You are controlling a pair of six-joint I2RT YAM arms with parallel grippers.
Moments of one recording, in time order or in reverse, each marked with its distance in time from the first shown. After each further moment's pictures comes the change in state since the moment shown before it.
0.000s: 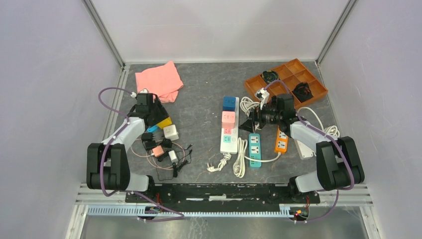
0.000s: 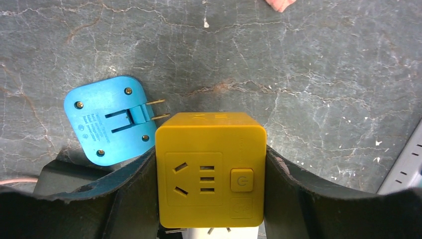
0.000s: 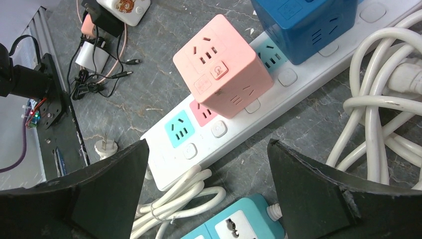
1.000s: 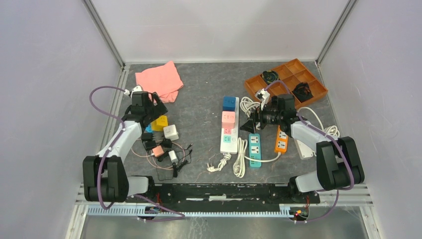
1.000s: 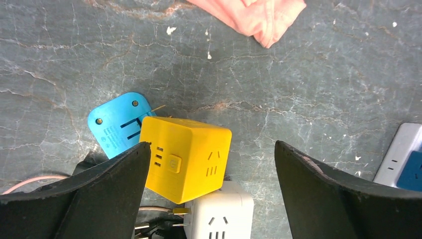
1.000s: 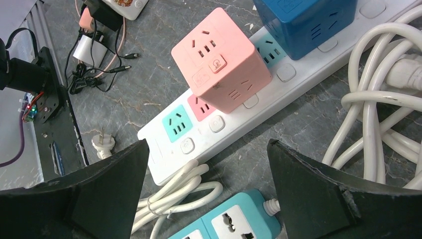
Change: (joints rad) left arm 0.021 -0.092 0.000 -0.001 -0.060 0.007; right arm -0.014 0.000 0.000 -0.029 -0.019 -0.036
